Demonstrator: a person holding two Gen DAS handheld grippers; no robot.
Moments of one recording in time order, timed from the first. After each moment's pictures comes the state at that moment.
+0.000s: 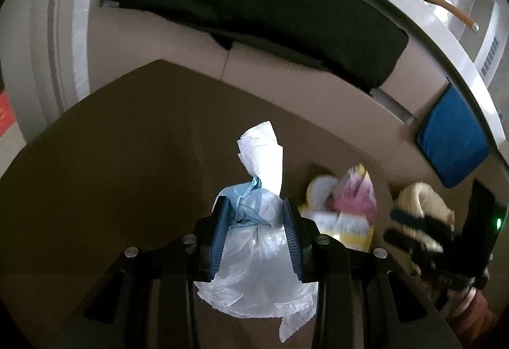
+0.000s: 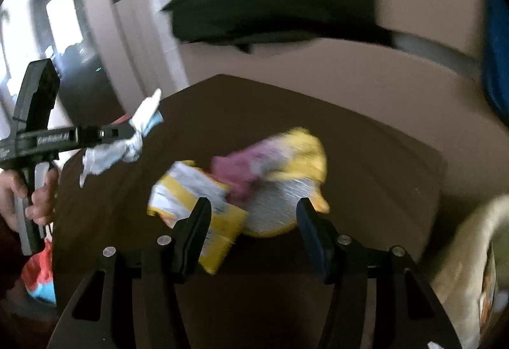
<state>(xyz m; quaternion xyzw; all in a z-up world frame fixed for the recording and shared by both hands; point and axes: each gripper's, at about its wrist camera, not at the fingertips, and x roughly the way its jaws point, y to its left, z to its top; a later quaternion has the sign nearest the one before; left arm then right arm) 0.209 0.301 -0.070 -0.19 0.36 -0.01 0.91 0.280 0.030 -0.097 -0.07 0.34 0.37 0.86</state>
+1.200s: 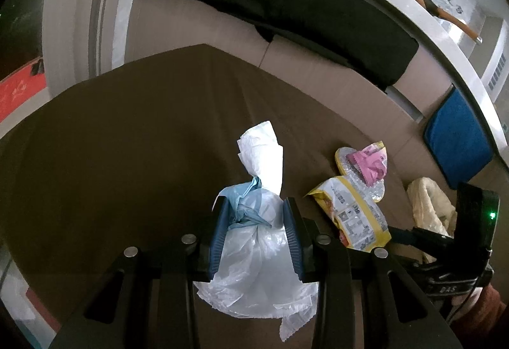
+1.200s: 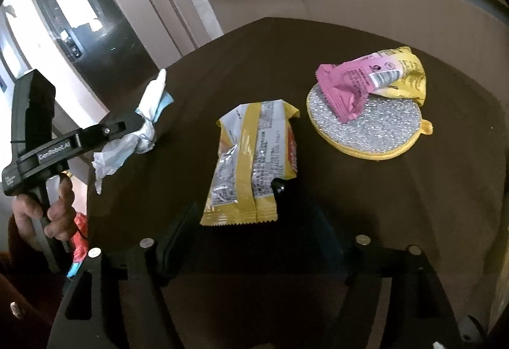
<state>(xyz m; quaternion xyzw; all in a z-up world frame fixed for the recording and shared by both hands) 0.131 0.310 -0.102 -0.22 0.35 0.03 0.91 0.238 0.071 -0.136 -0.05 0.45 0.42 0.79</state>
